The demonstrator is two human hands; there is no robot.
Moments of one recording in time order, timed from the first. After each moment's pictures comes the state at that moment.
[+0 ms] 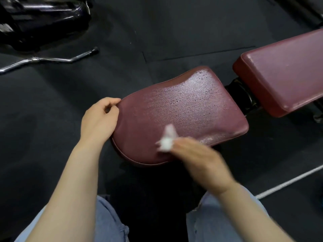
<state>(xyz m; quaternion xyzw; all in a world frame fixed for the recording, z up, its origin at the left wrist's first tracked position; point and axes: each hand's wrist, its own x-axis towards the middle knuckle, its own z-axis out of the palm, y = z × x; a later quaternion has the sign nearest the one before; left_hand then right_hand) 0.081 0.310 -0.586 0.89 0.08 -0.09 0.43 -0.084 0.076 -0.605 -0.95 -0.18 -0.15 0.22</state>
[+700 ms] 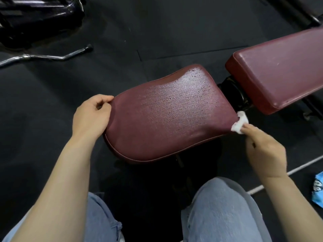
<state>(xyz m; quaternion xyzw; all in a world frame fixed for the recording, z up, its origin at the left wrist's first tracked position) 0.081 0.310 -0.589 0.88 0.09 -0.10 0.45 -0.125 -0.058 -0.597 -0.96 0.12 -0.25 0.02</state>
